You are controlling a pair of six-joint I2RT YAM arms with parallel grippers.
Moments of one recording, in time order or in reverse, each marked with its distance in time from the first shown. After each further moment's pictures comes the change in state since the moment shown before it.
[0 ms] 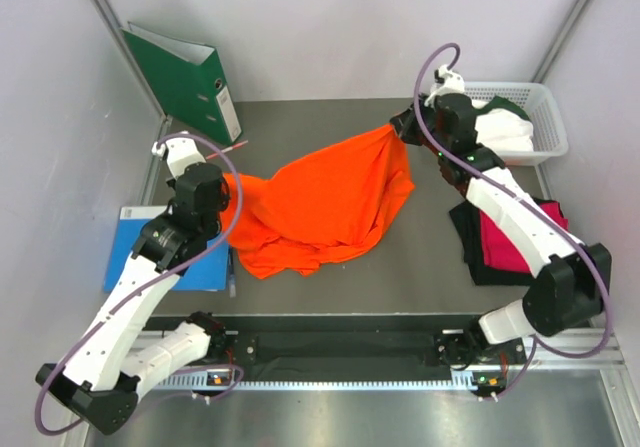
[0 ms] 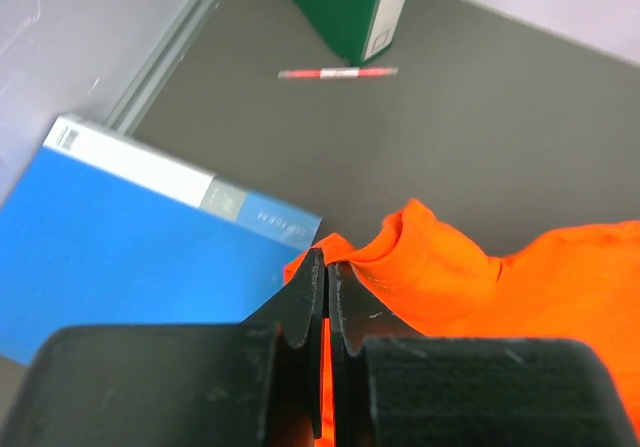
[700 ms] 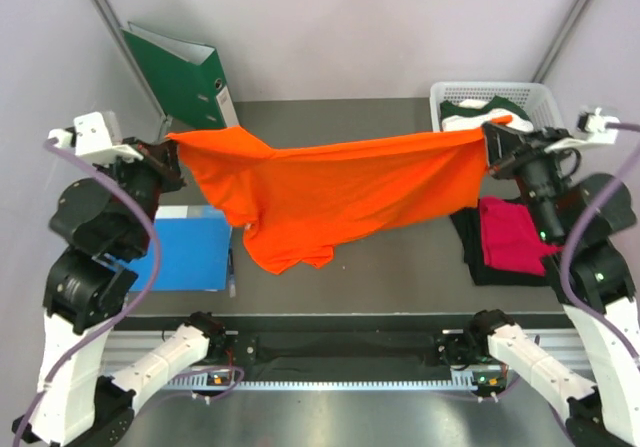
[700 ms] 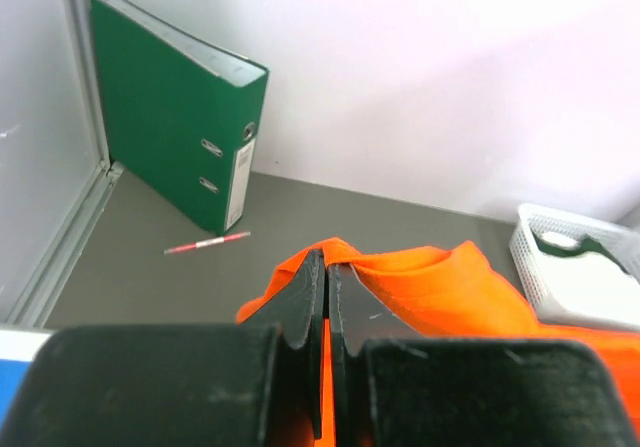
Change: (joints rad) left arm 0.000 -0.089 0.424 0.041 0.261 0.211; right arm -0.003 -0.714 -0.043 -0.232 0.200 -0.152
